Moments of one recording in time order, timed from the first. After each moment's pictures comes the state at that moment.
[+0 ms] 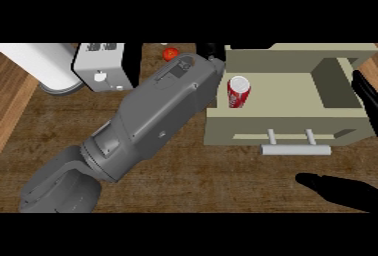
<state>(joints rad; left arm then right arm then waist) -1.42 0.00 -0.60 -0.50 1.05 0.81 -0.25 -0.10 -0.09 -0.16 -2.16 0.61 0.34 0.00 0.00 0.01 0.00</state>
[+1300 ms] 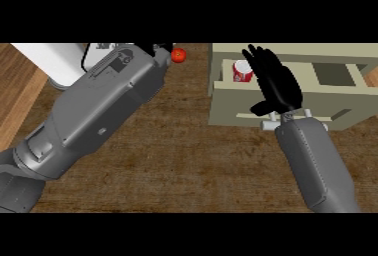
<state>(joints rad) -1.26 0.25 -0.60 -0.80 0.91 0.83 -0.04 -0.63 -0.13 0.00 -1.05 1.20 -0.18 -0.12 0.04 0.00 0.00</state>
